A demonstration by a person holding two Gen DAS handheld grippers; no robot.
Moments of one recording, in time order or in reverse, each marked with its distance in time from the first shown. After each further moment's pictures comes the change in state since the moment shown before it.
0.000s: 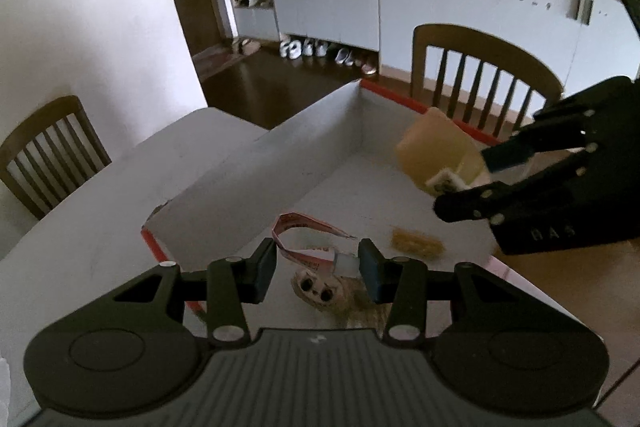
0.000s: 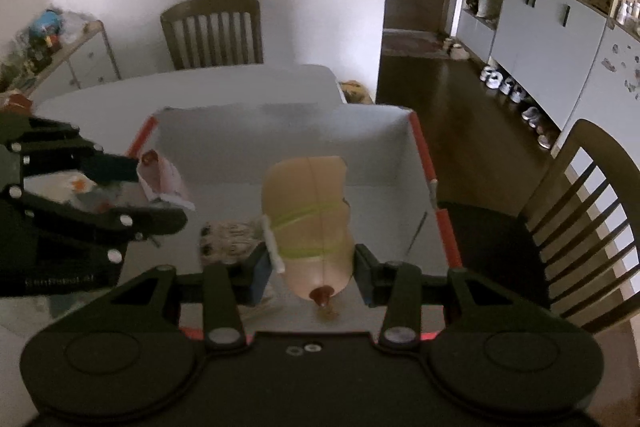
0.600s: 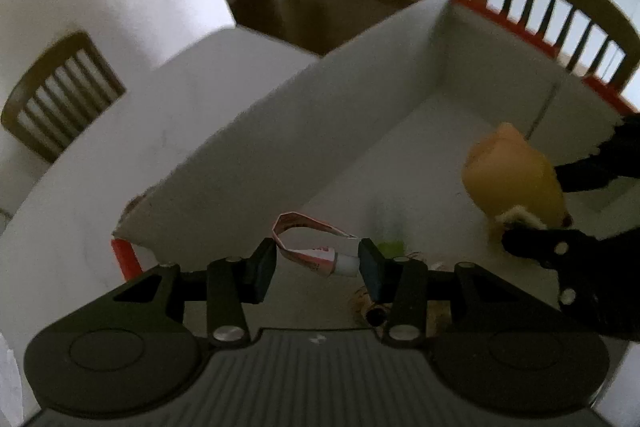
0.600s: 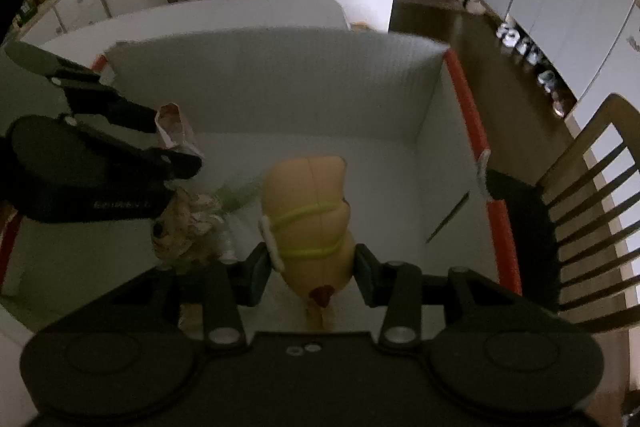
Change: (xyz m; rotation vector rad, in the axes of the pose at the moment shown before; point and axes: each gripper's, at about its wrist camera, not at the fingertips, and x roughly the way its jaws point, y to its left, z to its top) left arm 0.103 0.025 0.014 -0.034 0.276 0.108; right arm 0.080 -0.004 0.005 -0.043 0.192 0.010
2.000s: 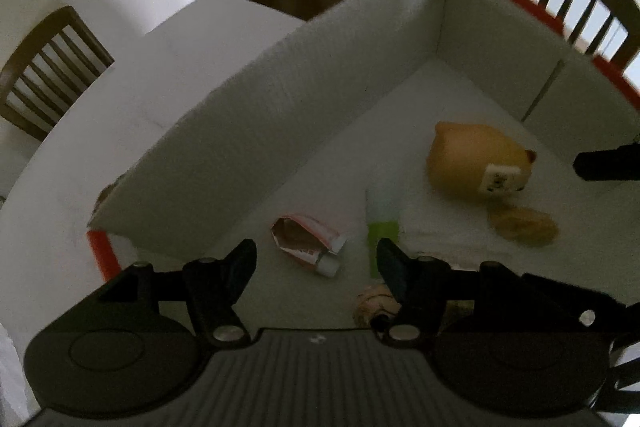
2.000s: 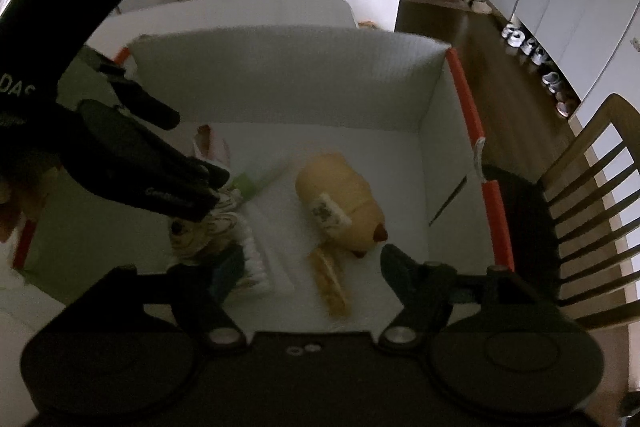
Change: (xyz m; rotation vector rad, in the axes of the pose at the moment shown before) left arm -0.009 -0.006 -0.006 -0.006 0.097 -0.021; right arm -0.027 0.004 -0.010 -0.012 -0.011 0.024
